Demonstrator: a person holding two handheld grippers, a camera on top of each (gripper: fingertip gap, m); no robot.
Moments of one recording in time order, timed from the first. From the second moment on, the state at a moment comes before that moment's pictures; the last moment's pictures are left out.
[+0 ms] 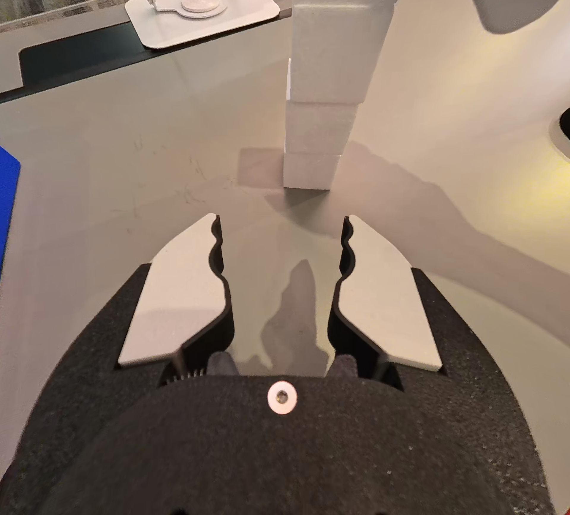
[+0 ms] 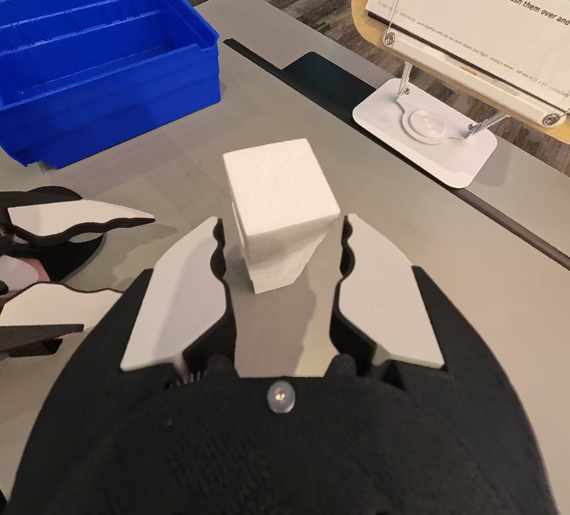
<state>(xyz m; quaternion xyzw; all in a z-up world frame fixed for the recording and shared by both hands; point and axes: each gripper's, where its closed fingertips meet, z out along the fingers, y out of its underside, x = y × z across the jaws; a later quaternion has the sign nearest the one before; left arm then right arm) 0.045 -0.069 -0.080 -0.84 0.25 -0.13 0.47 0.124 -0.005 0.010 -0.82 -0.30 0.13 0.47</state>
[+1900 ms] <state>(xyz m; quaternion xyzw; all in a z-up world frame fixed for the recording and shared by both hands) 0.180 0.014 -0.095 -0.80 0.40 -0.20 0.41 0.506 -0.060 -0.055 -0.78 0.01 0.12 0.61</state>
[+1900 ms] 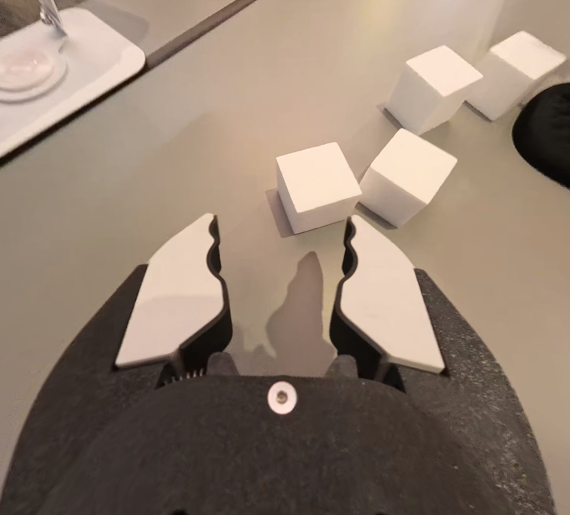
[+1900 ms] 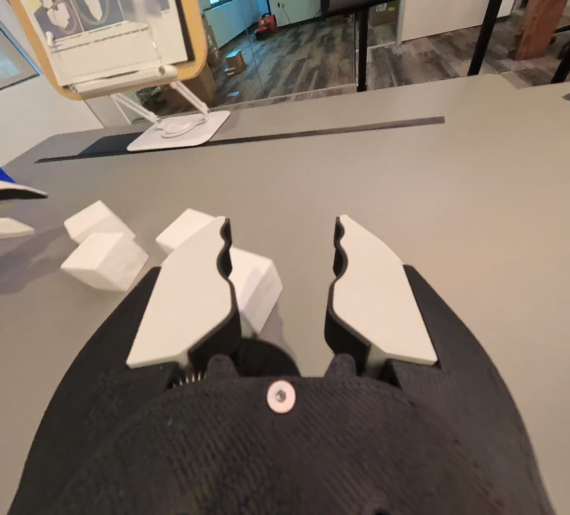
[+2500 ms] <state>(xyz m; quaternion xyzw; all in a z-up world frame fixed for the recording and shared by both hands) 0.212 0.023 -0.140 -0.86 0.31 -0.13 0.38 0.446 -0.065 -0.139 -0.91 0.03 -0.04 0.41</state>
